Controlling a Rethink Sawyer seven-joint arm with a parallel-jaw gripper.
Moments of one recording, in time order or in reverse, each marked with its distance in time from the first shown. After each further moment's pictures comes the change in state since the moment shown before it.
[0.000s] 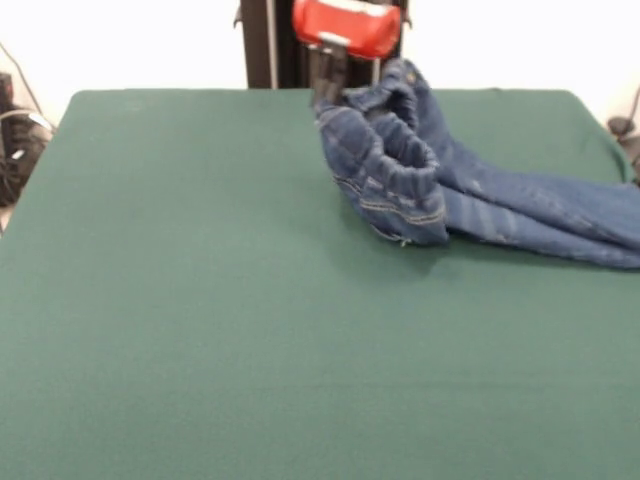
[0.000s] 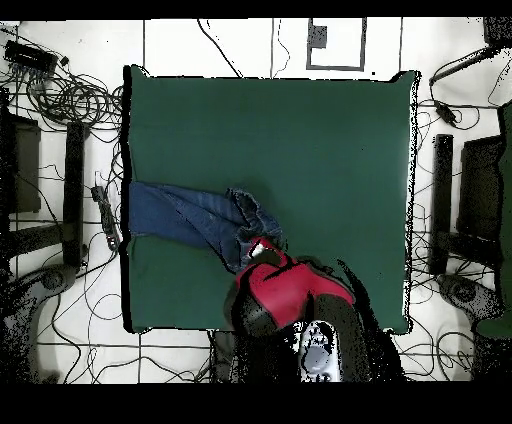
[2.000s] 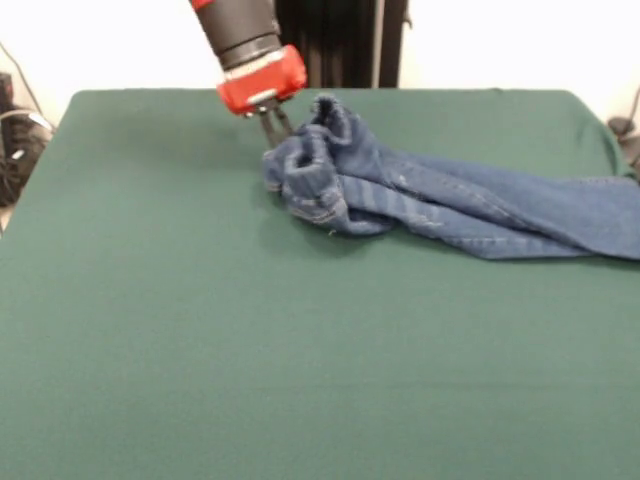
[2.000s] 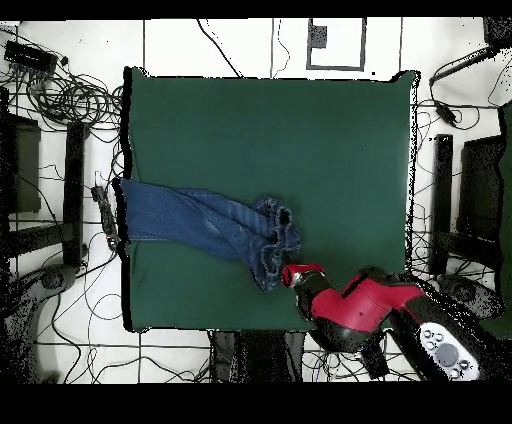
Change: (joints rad) arm -0.774 0.207 0.677 0.155 -0.907 -0.217 0.039
